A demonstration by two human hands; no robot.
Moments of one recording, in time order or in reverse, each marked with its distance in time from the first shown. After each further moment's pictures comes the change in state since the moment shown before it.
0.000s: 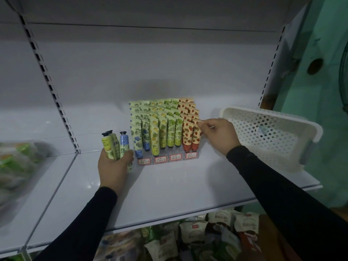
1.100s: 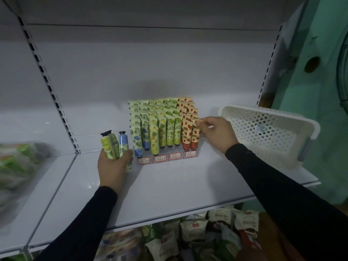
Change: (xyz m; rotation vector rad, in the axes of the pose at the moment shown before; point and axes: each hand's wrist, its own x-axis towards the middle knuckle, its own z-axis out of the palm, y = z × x) left_hand 0.001 0.000 -0.001 -0.004 -0.005 -0.015; right_hand 0.001 0.000 0.003 0.026 0.002 0.055
